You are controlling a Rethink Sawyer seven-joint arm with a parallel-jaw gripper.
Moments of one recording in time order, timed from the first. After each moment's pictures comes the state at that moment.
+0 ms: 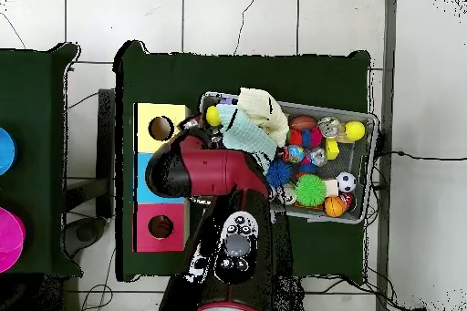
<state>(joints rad) 0.06 -0.60 -0.18 1.58 -0.06 0.22 2.82</state>
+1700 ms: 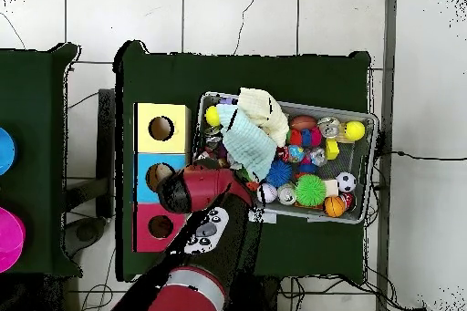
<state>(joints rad) 0.18 -0.34 -0.36 1.58 -0.05 0.18 2.82</state>
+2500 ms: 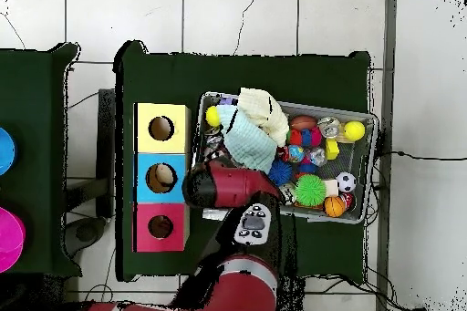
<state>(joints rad) 0.01 -0.40 -0.23 1.63 -0.05 0.22 2.82</state>
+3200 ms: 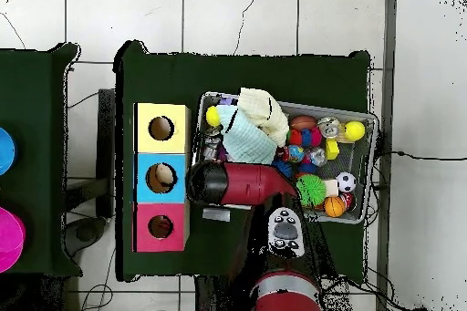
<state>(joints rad) -0.12 -0.53 -0.07 1.68 -0.12 0.56 2.82</state>
